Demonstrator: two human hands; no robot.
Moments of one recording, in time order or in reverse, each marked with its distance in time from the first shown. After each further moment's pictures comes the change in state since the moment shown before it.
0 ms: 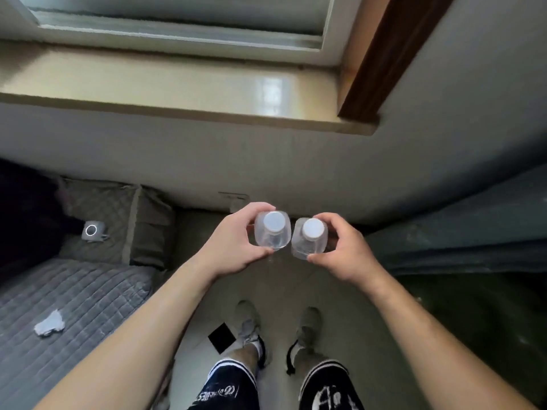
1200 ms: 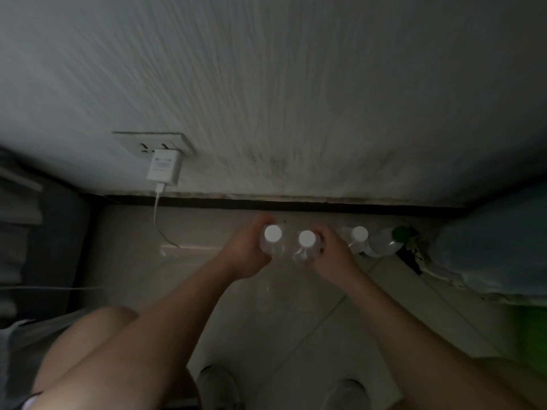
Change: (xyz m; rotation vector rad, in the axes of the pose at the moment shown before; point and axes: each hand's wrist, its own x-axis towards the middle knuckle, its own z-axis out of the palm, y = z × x) left_hand 0.246 -0.459 0.263 0.323 -0.006 -0.111; right_hand 0.275 0.476 0.187 -0.085 0.042 0.136
